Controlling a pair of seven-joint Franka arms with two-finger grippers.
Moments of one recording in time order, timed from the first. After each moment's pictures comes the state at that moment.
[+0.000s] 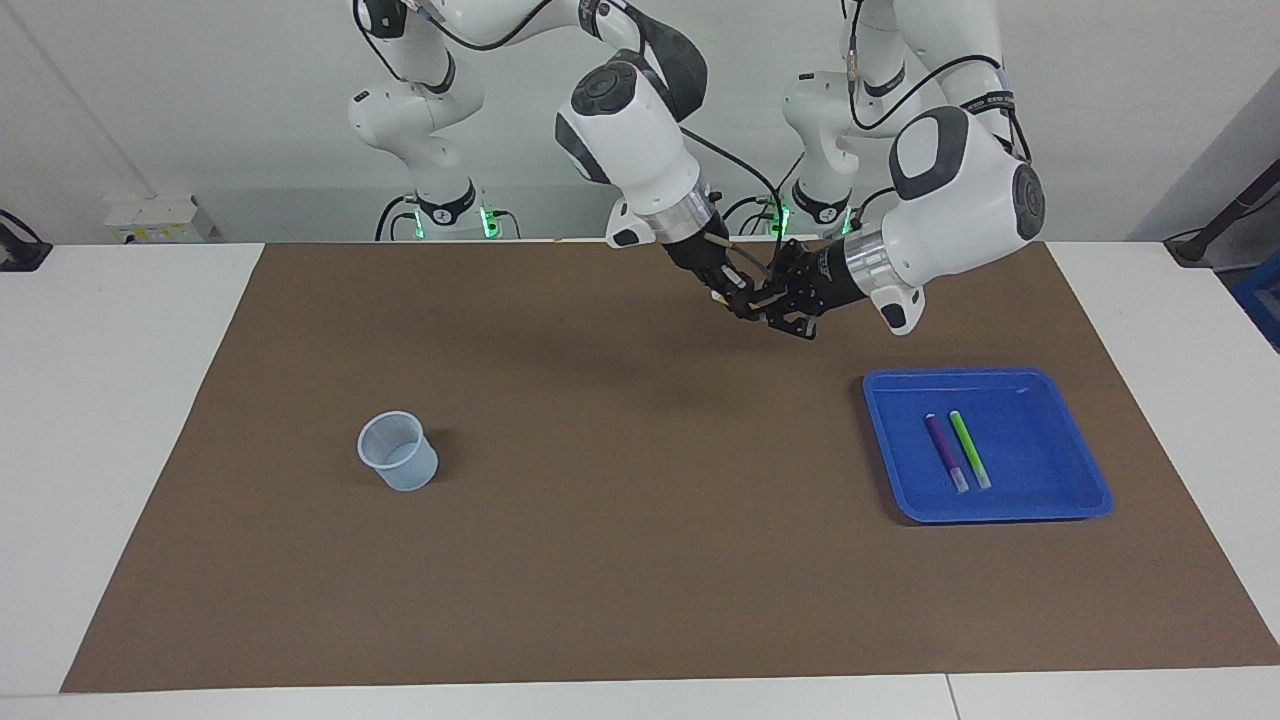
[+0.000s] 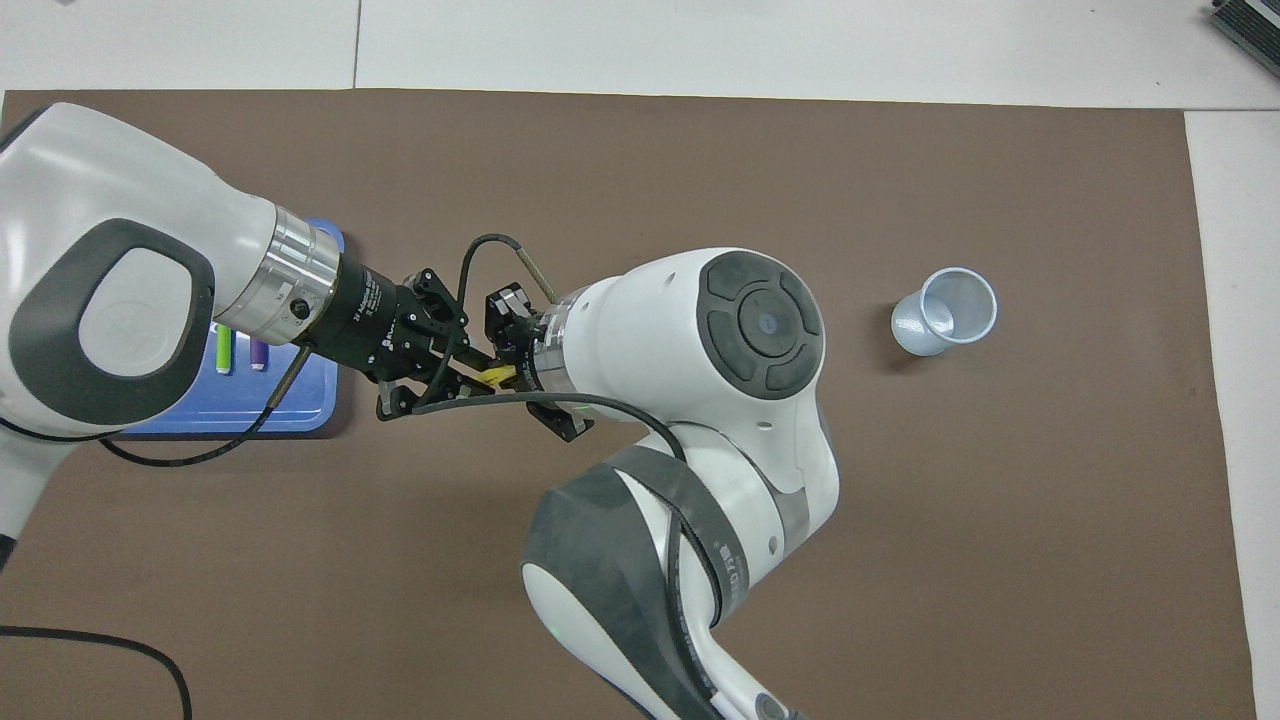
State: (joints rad) left arm -0.24 0.14 -0.01 -1.73 -0.69 1.66 -1.69; right arm 0.61 0.30 0.05 -1.54 0.41 2.18 1.50
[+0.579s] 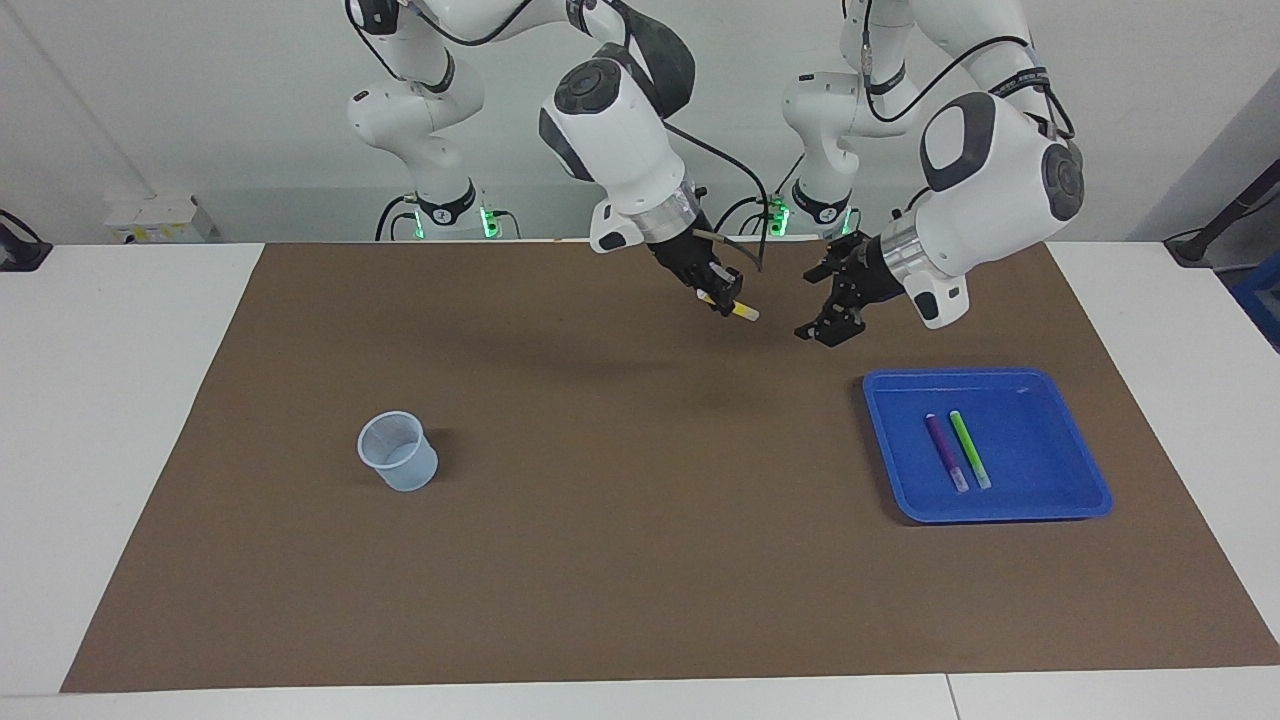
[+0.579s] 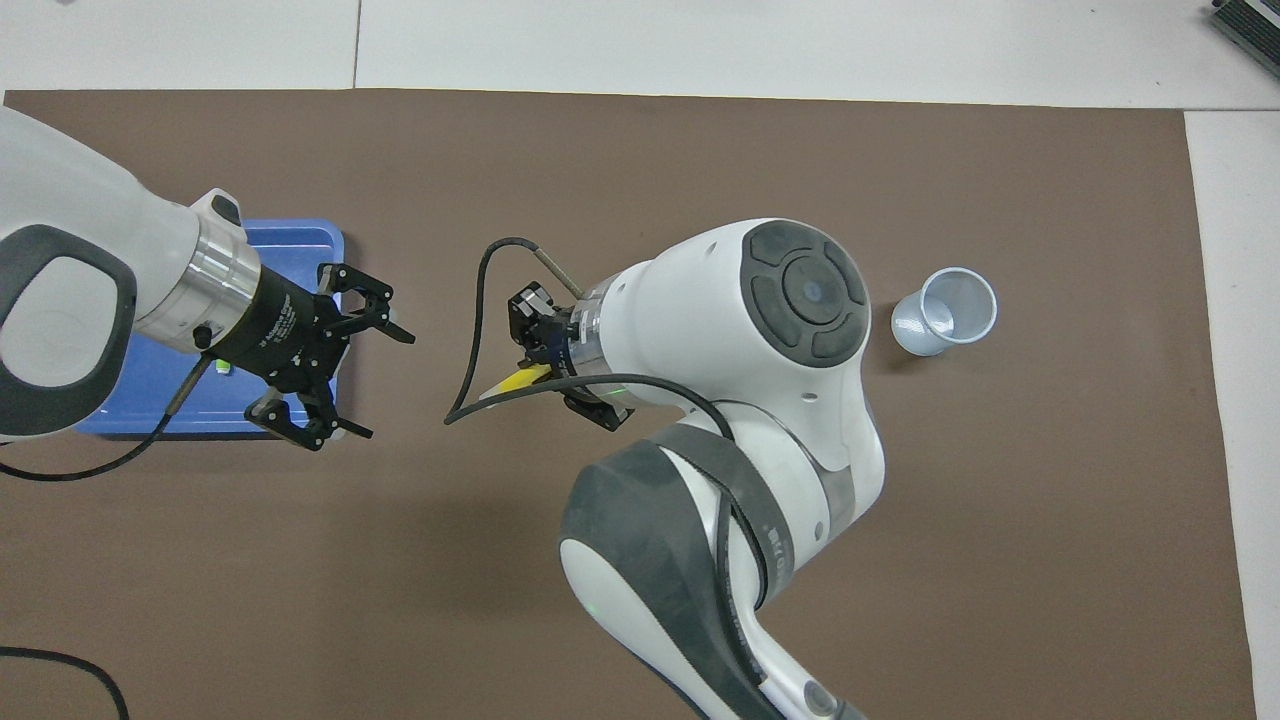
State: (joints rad) left arm -0.17 0.10 0.01 -1.76 -0.48 1.60 -1.26; right arm 0.57 0.27 0.05 -1.54 0.41 2.09 1.29
